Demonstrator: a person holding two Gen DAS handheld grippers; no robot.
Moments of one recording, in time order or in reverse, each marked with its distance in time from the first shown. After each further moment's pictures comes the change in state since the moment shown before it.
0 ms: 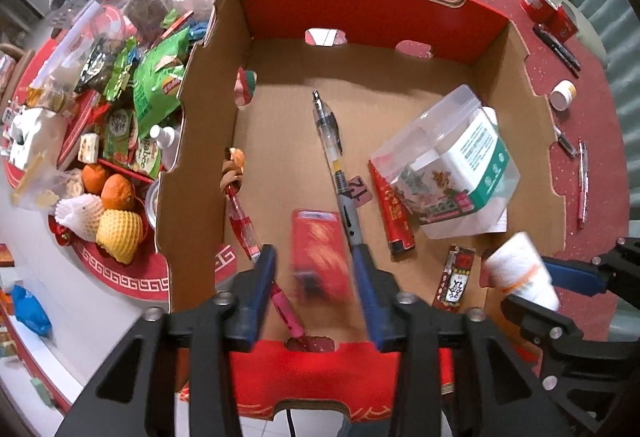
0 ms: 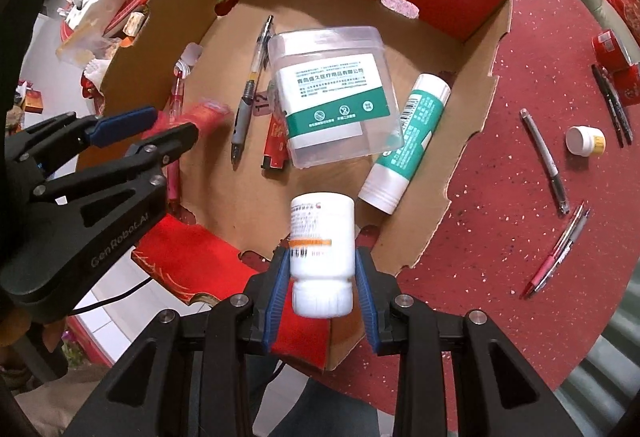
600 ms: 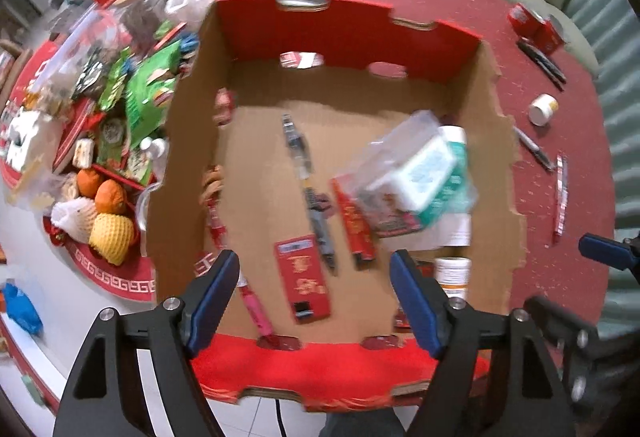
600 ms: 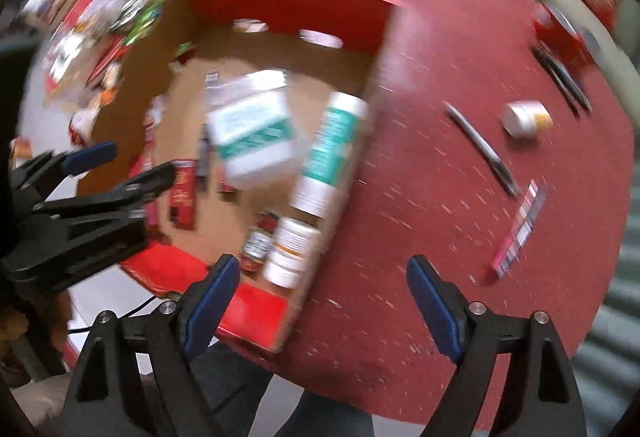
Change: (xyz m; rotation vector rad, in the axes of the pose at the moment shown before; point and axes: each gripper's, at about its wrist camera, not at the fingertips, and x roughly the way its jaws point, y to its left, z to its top) left arm -0.023 -0.027 0.007 -0.007 -0.018 -0.042; right arm -0.035 -0.057 -0.031 0.170 -0.120 -0.030
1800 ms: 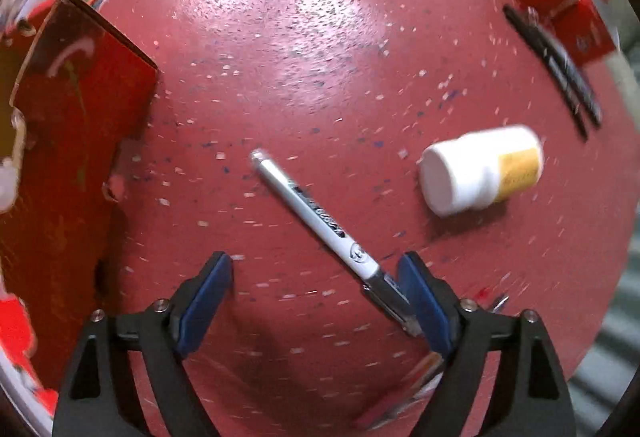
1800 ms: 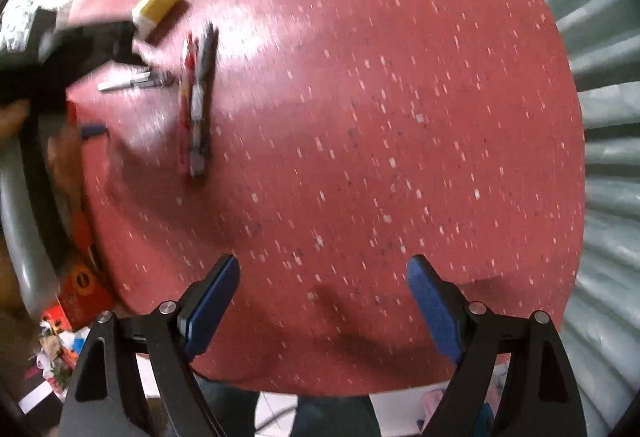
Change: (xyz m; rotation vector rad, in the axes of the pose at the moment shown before) left arm 0.135 -0.263 0.117 -0.255 0.156 0.090; right arm 0.033 -0.293 -0.146 0.629 0.086 0.069
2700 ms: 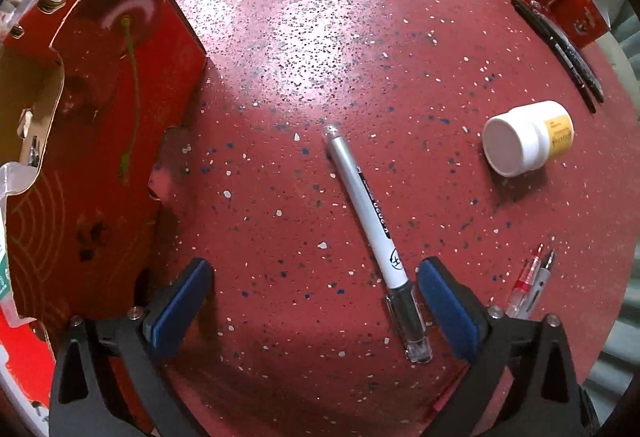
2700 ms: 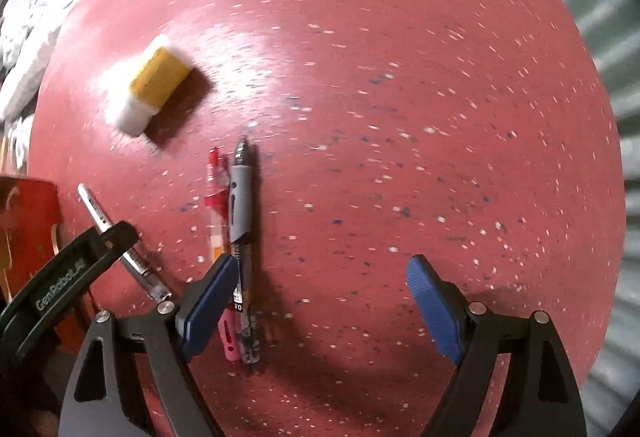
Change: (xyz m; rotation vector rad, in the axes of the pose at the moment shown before) left arm 0.014 0.064 -0.029 0.048 -0.054 -0.020; right arm 0.043 0.083 0.110 -0.028 -0.131 -0.050
